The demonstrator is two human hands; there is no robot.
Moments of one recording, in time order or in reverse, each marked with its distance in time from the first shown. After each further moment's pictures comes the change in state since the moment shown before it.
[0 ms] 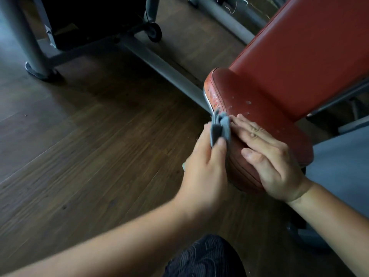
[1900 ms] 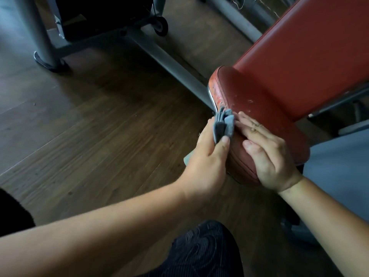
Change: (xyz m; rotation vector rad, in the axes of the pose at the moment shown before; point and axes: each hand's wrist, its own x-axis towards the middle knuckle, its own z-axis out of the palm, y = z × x) left_hand -0.001 -0.009 -0.002 -0.072 -0.095 0.009; right_hand 0.002 0.004 0.001 0.023 0.069 0.020
